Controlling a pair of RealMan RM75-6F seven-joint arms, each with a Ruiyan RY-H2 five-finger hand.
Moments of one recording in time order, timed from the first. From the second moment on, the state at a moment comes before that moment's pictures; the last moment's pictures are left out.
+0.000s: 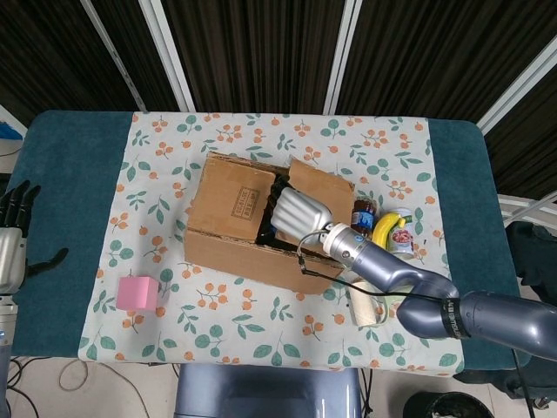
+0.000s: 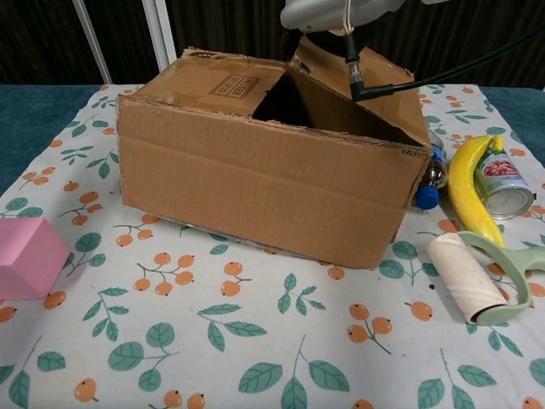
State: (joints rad) left arm -0.26 -1.10 -0.18 -1.74 1.30 1.49 0.14; right arm 1.27 -1.13 0.10 -1.68 -1.13 0.69 -0.90
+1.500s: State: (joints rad) left arm -0.24 -1.07 -0.18 -1.81 1.37 1.50 0.14; right arm 1.17 -0.83 0.06 -1.96 -1.11 0.81 -0.93
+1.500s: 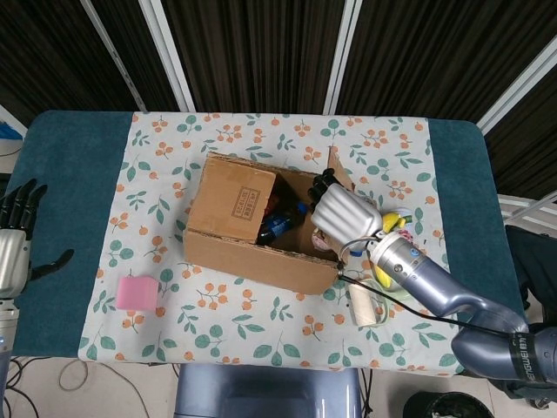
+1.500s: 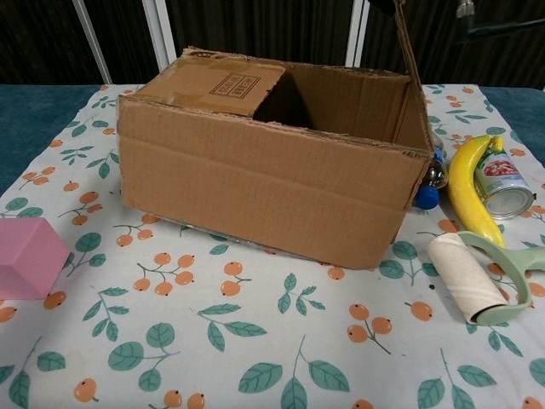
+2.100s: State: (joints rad) left arm -0.24 -1.07 -0.19 -1.81 1.38 1.50 0.14; right arm 1.11 -0.74 0.08 -2.02 -1.16 0.82 -0.91
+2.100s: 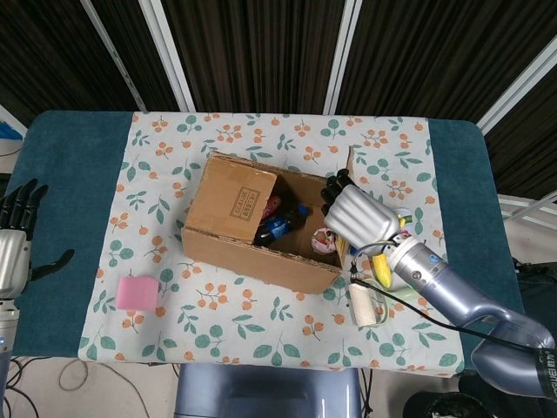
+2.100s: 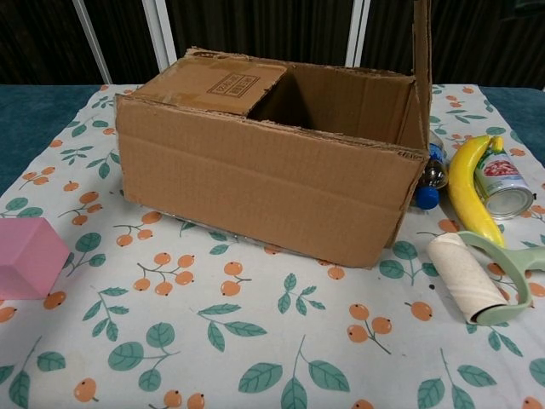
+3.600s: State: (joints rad) left arm -0.23 -1.07 -0.19 -1.81 1.39 1.50 0.16; right arm 0.88 -0.58 0.05 -1.98 -1.19 0.86 -0.86
